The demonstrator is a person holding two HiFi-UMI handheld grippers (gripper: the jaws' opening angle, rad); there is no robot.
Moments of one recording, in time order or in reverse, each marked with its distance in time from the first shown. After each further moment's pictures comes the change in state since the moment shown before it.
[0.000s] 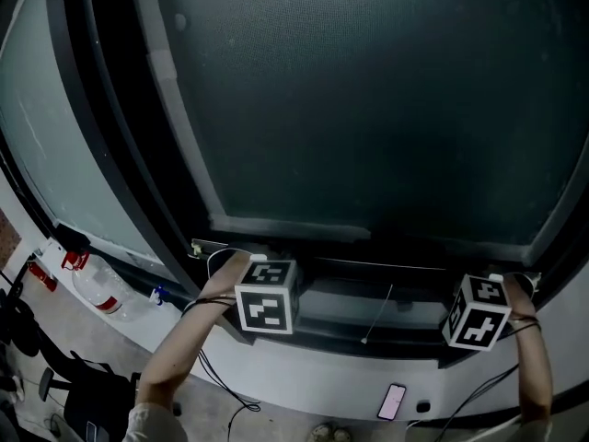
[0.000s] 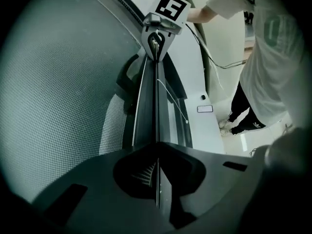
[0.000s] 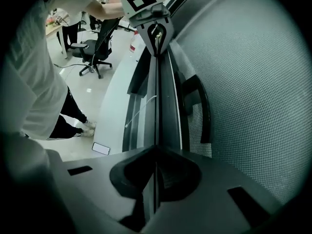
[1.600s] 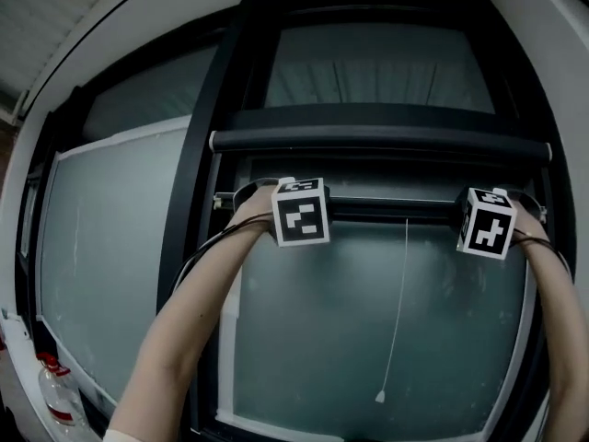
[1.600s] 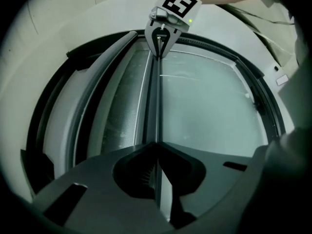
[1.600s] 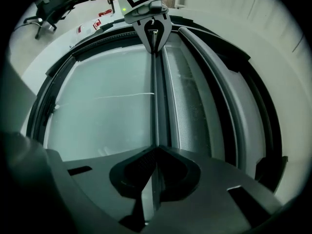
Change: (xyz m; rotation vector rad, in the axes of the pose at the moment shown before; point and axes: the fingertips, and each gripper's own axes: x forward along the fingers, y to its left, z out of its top) left arm -0.484 0.335 0.134 0.183 0.020 0.964; right arm -0.490 -0.340 0.081 -0.149 0.039 -1.039
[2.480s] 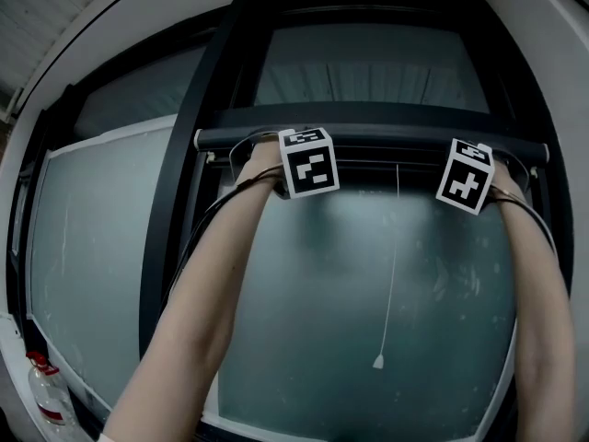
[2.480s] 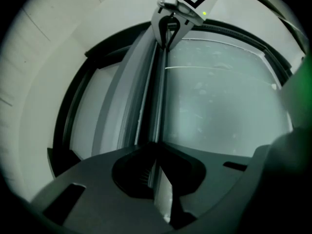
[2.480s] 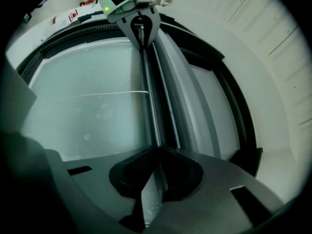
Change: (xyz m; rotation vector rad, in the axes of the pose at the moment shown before) left arm -0.007 0.115 0.010 -0.025 0.092 0.261; right arm -0.002 -0.115 0.000 0.103 0.033 -0.294
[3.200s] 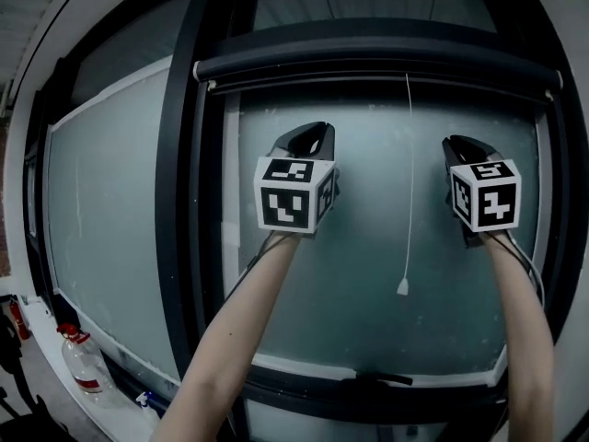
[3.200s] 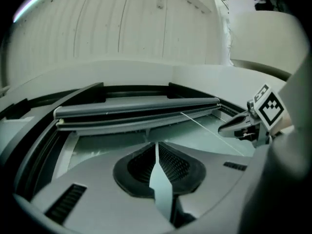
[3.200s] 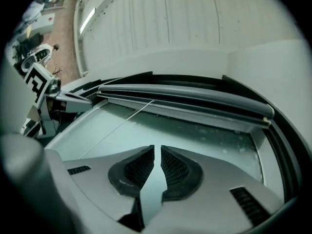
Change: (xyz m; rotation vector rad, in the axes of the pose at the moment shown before) left arm -0.068 -0.097 -0.007 -1.092 -0.607 0.285; right arm -0.037 0.115 -0.010 1.027 -0.409 -0.111
